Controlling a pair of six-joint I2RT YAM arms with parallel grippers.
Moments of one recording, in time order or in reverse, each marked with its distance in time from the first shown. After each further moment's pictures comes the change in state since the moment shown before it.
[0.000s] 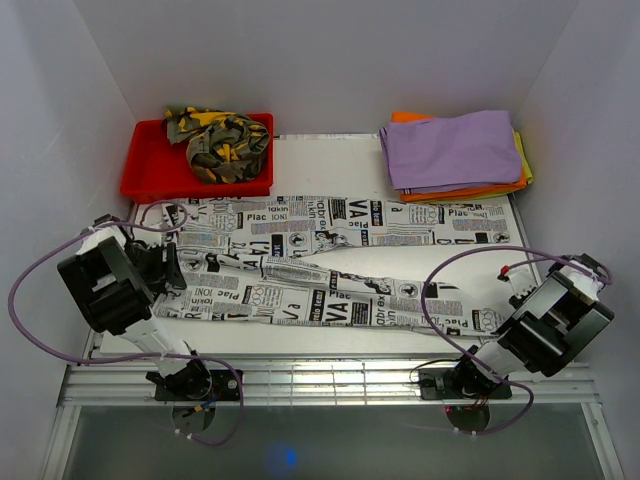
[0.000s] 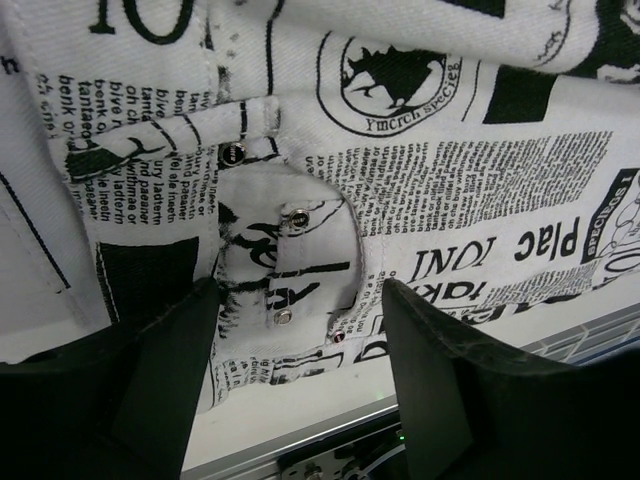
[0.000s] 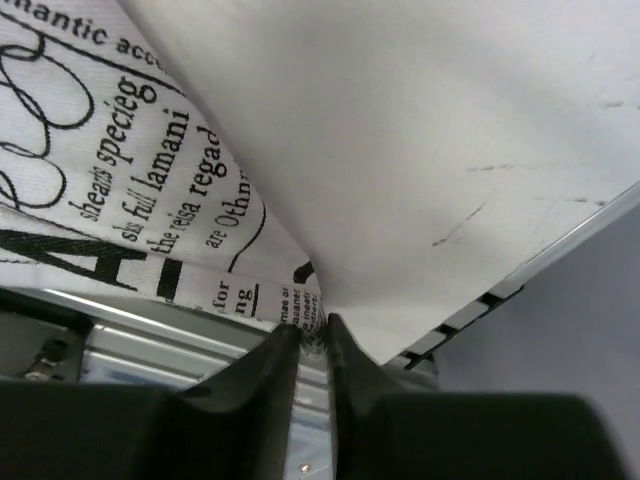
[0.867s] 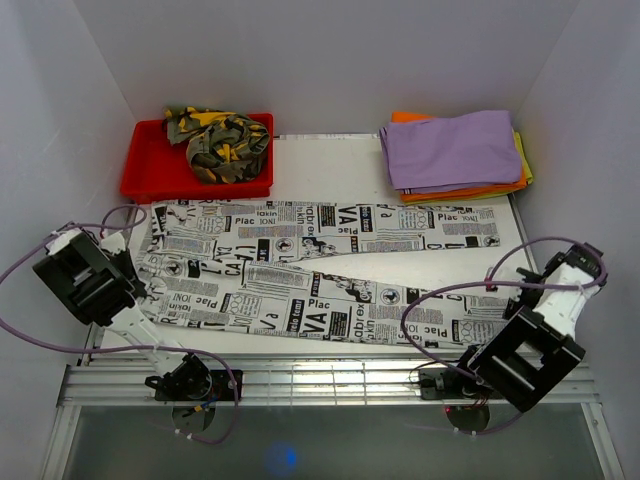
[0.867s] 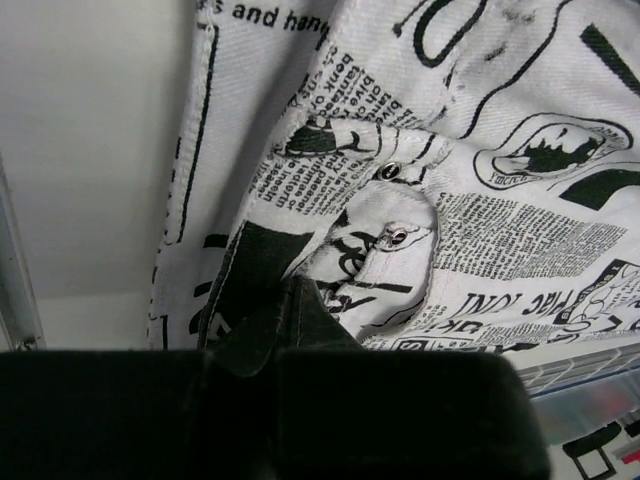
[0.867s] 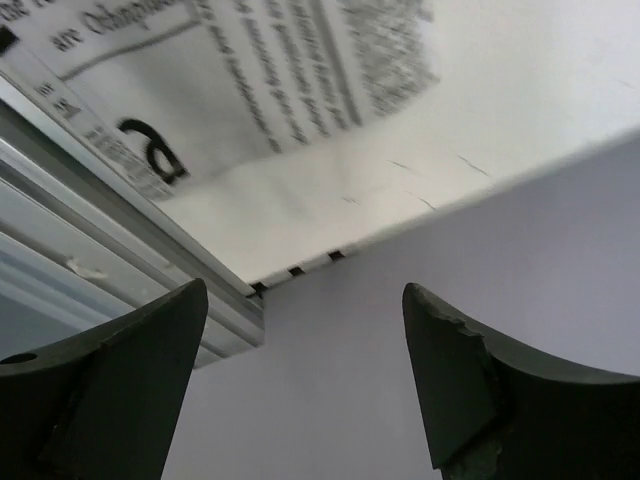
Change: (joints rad) left arm 0.217 0.179 0.185 -0.058 -0.077 -0.051; right arm 0.060 -0.307 -0.077 -0.060 -0.044 -0.579
